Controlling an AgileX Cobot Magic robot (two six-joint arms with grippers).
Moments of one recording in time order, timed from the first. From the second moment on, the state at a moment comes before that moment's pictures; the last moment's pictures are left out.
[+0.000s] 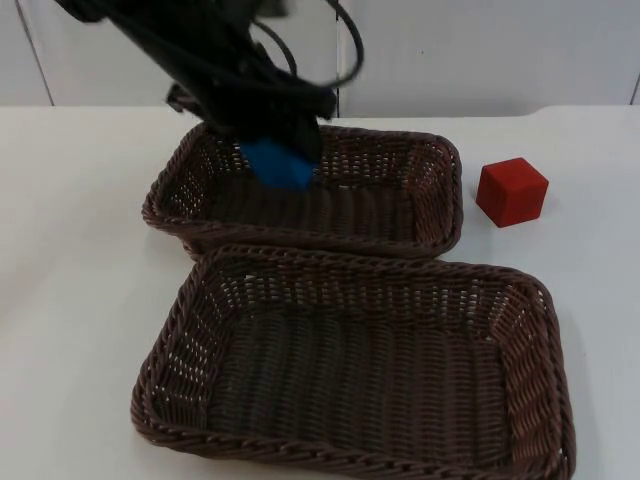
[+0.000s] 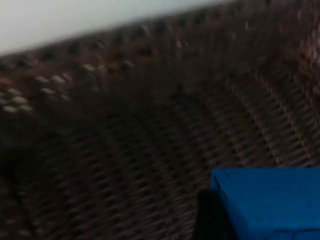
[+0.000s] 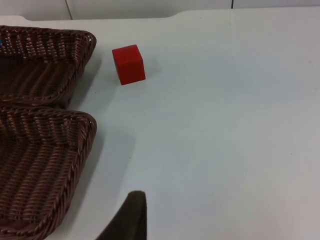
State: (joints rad) right arm 0.05 0.00 -0.52 0.03 1.08 0.01; left arm -0.33 2.18 -1.59 -0.55 0.59 0.51
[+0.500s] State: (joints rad) right arm 0.05 0.00 -0.52 0.03 1.08 0.01; left arm -0.34 2.28 -1.60 -0.48 0.56 0.51
